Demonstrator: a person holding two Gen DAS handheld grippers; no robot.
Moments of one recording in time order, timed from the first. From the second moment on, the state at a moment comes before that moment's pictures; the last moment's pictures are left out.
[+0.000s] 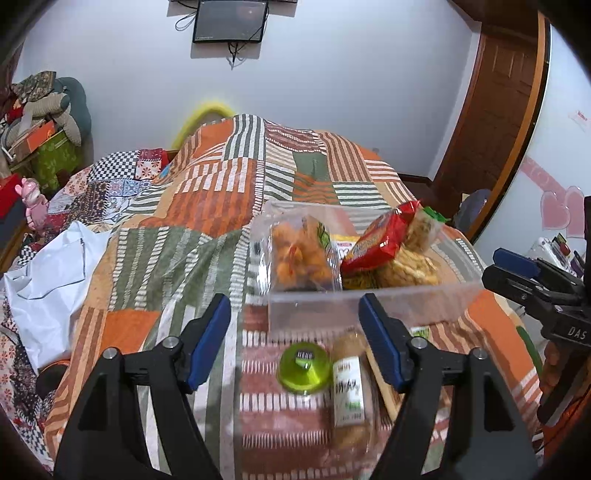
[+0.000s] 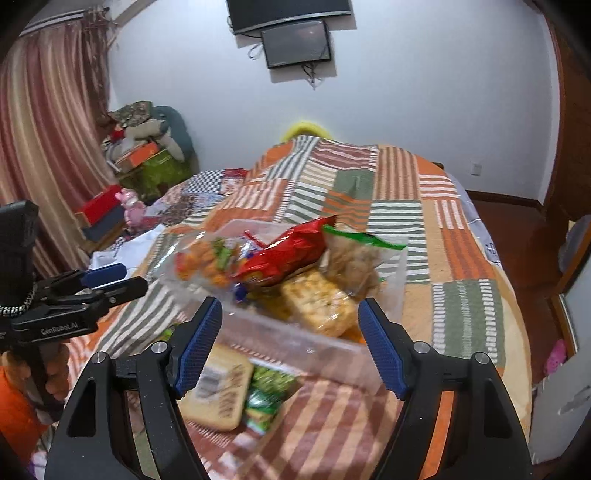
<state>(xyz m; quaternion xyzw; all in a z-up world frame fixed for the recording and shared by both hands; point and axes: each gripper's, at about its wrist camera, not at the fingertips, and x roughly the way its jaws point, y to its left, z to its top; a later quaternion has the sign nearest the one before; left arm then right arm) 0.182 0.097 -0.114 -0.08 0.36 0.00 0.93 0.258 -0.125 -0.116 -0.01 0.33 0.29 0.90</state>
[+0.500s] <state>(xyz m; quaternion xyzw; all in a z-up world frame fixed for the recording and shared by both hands) 0.148 0.105 -0.147 -0.11 0.40 0.01 0.91 0.245 -0.080 -0.169 0.01 0.40 0.34 0.85</state>
